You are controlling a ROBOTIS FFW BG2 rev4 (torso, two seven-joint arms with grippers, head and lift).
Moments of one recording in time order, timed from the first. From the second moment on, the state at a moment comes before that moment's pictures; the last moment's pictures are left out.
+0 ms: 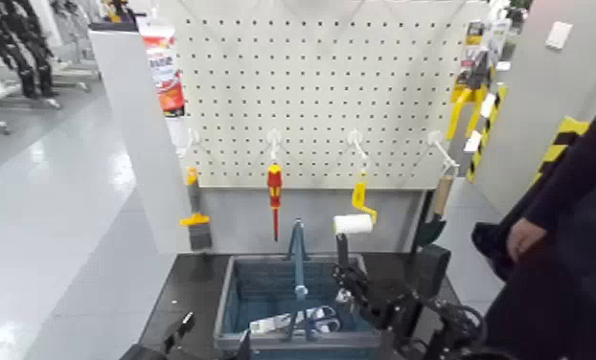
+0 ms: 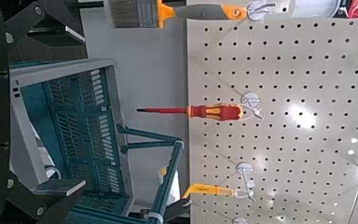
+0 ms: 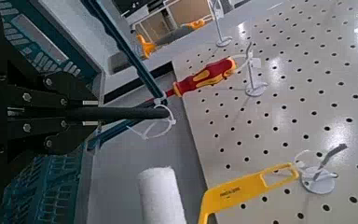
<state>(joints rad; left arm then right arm) 0.35 0.17 -0.17 -1.79 0.12 -0.11 -0.12 -0.08 -0.03 0.06 -1.49 -0.31 0.30 0.58</state>
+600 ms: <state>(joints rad) 0.35 0.17 -0.17 -1.79 0.12 -0.11 -0.12 -0.08 -0.03 0.06 -1.45 -0.33 0.33 0.58</state>
